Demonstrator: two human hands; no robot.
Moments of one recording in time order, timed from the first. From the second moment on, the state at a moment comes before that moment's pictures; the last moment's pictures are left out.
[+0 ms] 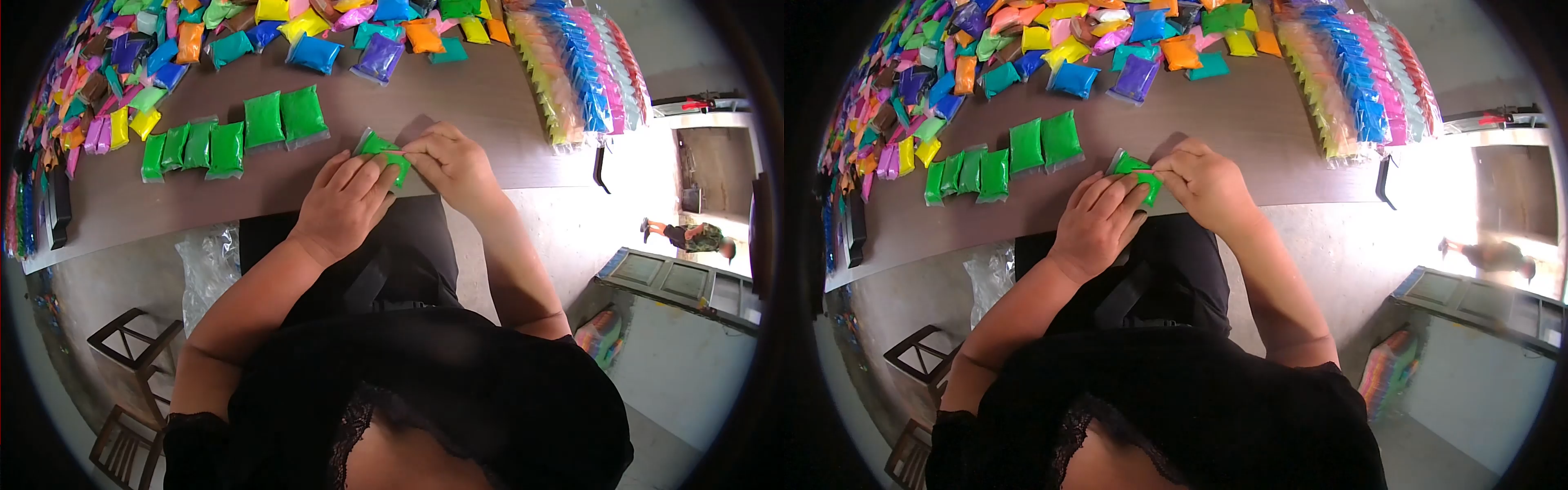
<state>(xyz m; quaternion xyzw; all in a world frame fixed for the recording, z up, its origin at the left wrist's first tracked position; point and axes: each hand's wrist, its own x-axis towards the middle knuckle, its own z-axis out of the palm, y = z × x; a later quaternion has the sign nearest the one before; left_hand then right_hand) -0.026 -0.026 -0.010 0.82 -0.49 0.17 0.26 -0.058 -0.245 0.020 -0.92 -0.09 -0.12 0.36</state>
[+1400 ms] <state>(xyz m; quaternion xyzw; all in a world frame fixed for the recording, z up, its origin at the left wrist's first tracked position) -0.006 -0.027 0.004 0.79 -0.48 0.12 0.36 -0.067 -0.252 0.000 -0.85 0.13 -0.29 0.42</state>
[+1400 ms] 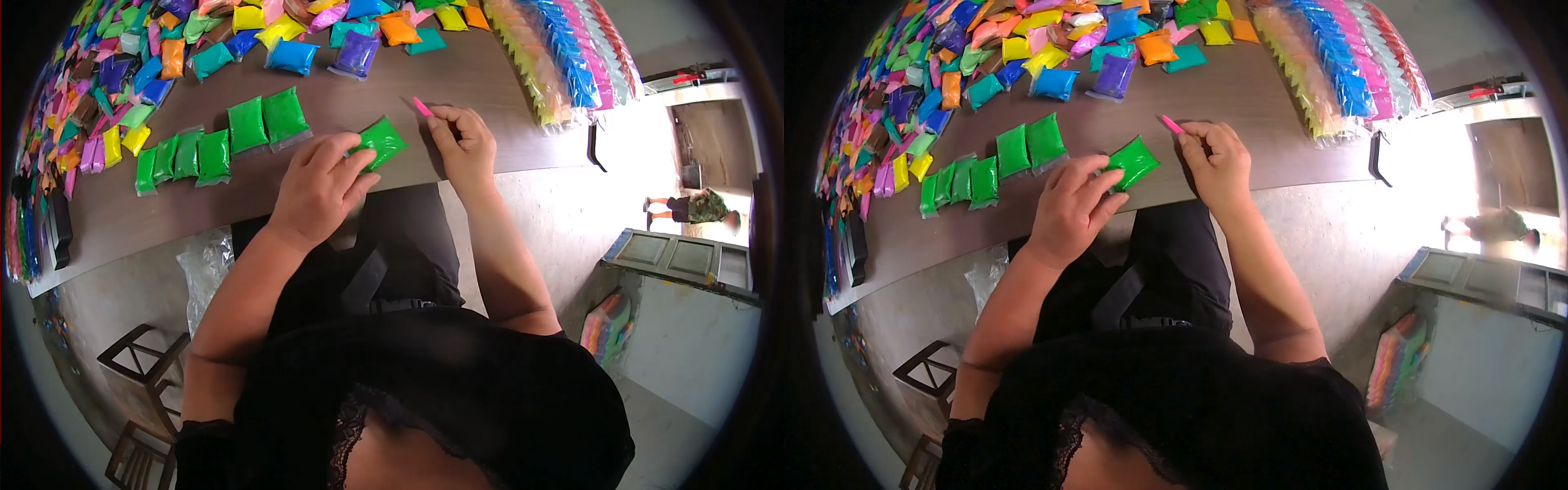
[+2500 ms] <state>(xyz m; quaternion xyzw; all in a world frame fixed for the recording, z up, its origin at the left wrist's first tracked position) -0.026 -0.012 -0.017 0.81 -0.51 0.17 0.23 -0.051 -0.229 0.016 -0.93 0.13 -0.20 0.27</state>
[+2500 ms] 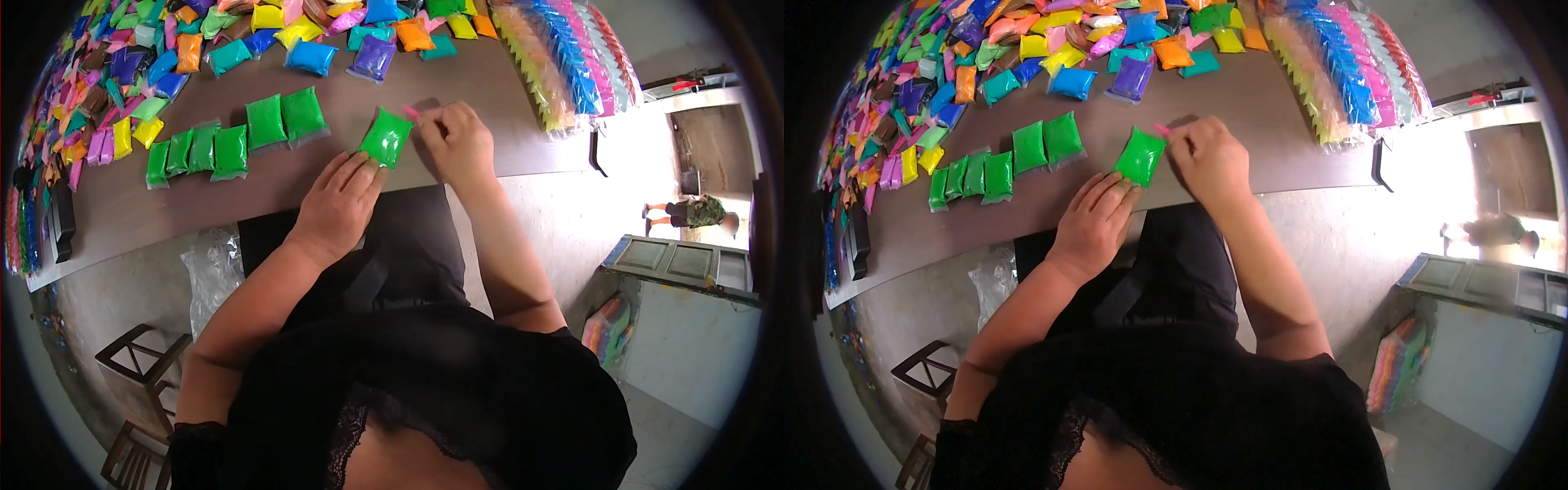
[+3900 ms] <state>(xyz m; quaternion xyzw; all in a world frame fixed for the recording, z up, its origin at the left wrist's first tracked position) -0.025 -0.014 -0.023 0.81 -0.51 0.18 0.25 -0.050 -0.235 0.021 -0.98 0.02 -0.16 0.16</state>
